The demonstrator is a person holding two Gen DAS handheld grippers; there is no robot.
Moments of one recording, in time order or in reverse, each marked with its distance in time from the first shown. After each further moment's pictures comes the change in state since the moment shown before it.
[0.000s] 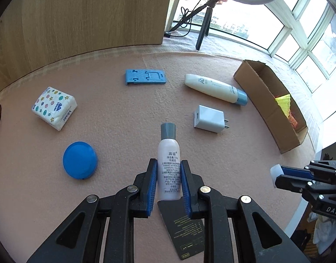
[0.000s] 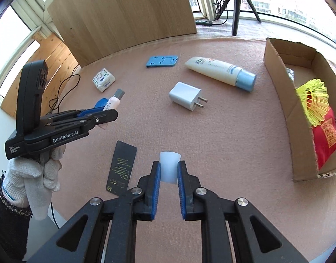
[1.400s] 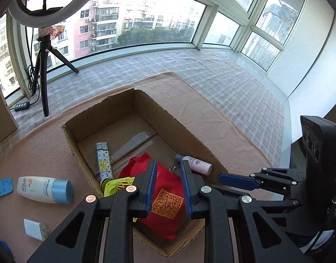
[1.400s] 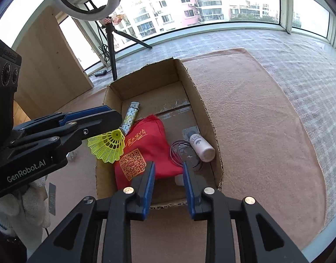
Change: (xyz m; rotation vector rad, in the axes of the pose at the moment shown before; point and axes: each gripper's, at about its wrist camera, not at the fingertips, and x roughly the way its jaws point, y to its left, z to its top) left arm 0.087 -0.324 0.120 0.276 -0.055 -0.209; right arm -0.088 -0.225 0.011 0.216 -0.146 -0.145
